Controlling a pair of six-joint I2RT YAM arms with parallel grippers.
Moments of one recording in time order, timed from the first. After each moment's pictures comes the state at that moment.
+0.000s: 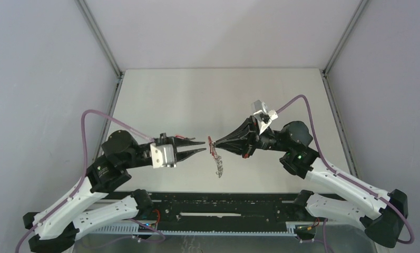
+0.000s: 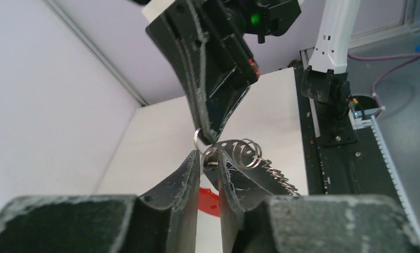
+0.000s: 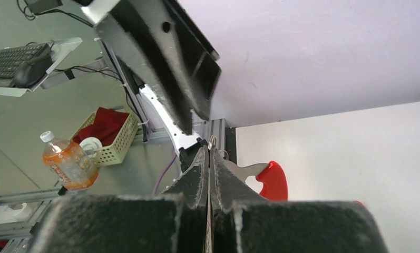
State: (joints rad) left arm -0.97 0.66 0.99 -0.27 0.47 0.46; right arm 0.85 0.95 0.80 0.49 -0.68 0.44
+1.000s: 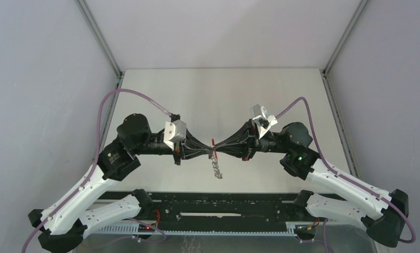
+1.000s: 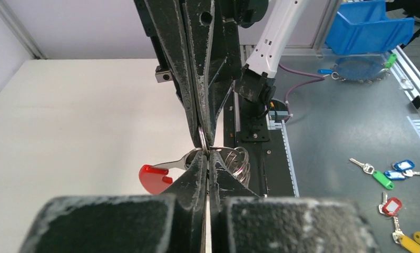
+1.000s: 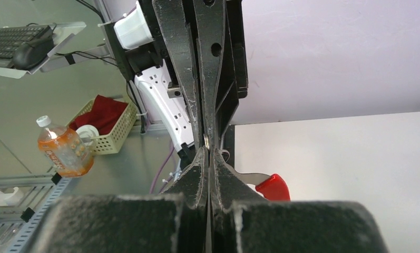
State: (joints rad) left arm -0.82 0.81 1.08 -0.34 0.75 0.08; right arm 0.87 0.94 0.80 0.49 -0.70 0.38
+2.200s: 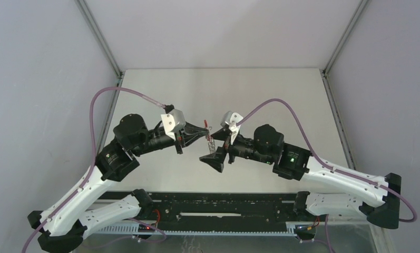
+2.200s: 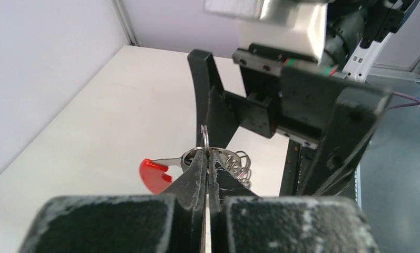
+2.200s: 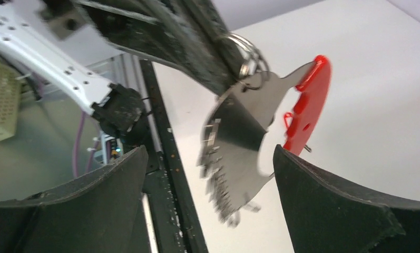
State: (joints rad) left arm -0.81 0.80 1.08 -0.31 0.42 0.10; right arm 1.13 1.03 0.98 -0.04 -0.14 0.12
